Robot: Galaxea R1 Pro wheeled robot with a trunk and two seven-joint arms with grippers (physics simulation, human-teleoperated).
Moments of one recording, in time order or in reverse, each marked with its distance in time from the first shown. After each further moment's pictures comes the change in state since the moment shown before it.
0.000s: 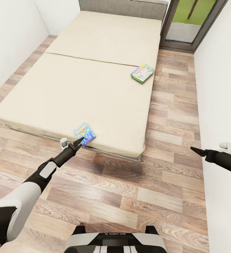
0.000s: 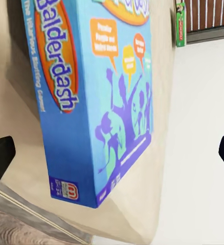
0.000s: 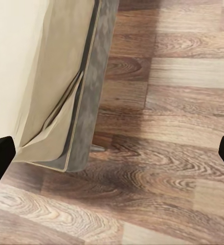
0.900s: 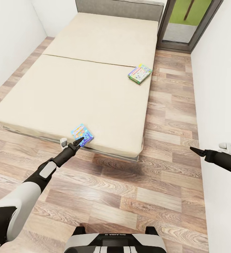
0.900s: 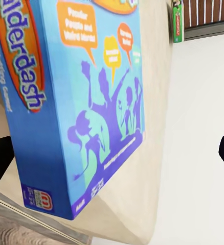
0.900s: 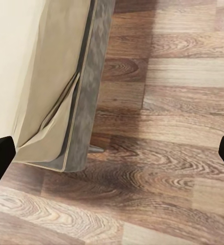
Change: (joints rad) left arm -0.001 0.001 0.000 0.000 -0.001 -0.002 0.000; right arm 0.000 0.007 -0.001 0.000 0.002 0.001 0.000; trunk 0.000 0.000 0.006
